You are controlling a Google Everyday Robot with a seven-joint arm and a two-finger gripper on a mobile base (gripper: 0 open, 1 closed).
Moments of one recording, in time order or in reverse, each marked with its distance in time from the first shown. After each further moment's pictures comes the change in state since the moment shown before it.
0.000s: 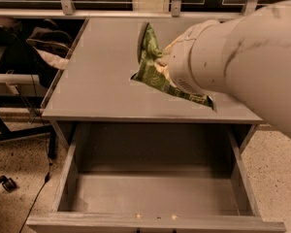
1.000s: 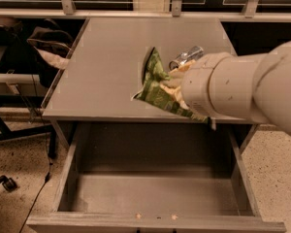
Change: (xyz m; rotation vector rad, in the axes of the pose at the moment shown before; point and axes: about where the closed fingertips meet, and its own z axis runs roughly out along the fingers) arm 0.036 0.030 0.013 -0.110 -0.066 0.082
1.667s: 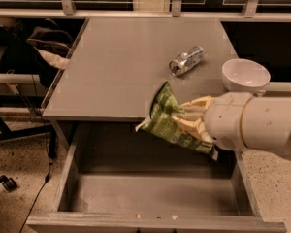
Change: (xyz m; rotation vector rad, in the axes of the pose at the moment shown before) arm 0.065 0.039 -0.006 -0.194 -0.099 0.140
